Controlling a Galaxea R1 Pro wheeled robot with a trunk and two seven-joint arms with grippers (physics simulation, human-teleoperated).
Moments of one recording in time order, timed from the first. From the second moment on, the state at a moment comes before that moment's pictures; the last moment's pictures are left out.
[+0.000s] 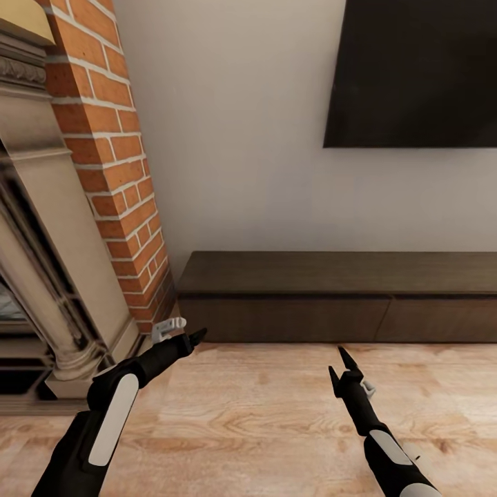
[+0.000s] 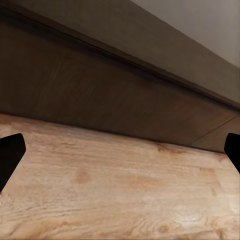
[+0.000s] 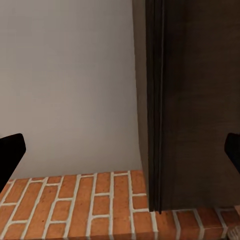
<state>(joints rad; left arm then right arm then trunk) -0.36 0.00 -0.01 -1.52 0.52 0.66 -0.09 -0.51 -0.03 -0.26 -0.43 -1.33 0.27 0.80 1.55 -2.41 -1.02</state>
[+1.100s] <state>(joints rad) -0.35 0.00 0.00 -1.56 0.59 0.86 -0.41 -0.51 -0.02 -0.27 -0.43 -1.34 0.28 0.80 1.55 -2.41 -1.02</state>
